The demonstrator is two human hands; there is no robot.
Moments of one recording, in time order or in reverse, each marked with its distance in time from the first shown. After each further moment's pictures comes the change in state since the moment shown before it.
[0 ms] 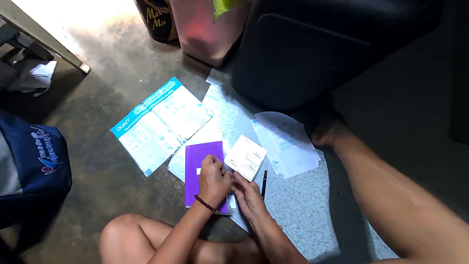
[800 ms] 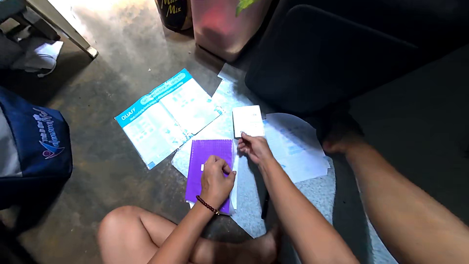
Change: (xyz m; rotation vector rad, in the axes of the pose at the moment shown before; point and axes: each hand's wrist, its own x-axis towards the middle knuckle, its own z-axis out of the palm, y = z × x) left_hand -0.004 -0.008 -0.003 -0.137 0.016 -0.098; right_hand 0.125 -0.062 0.036 -0.363 -0.073 0.050
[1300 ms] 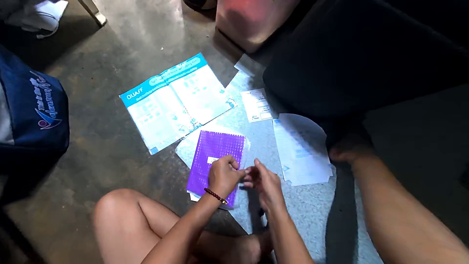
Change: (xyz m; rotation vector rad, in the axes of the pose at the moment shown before) left_hand 0.007 -0.007 0.008 -0.209 -0.144 -0.251; right_hand -0.107 0.045 -0.010 -0.208 0.120 -0.014
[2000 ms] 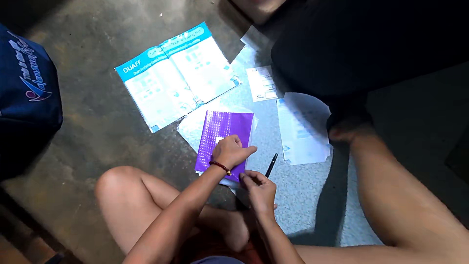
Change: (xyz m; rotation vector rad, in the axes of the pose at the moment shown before) left_hand 0.007 0.005 -0.001 0.105 -0.165 -0.123; right_hand -0.063 0.059 0.001 -0.242 0.120 -0.217
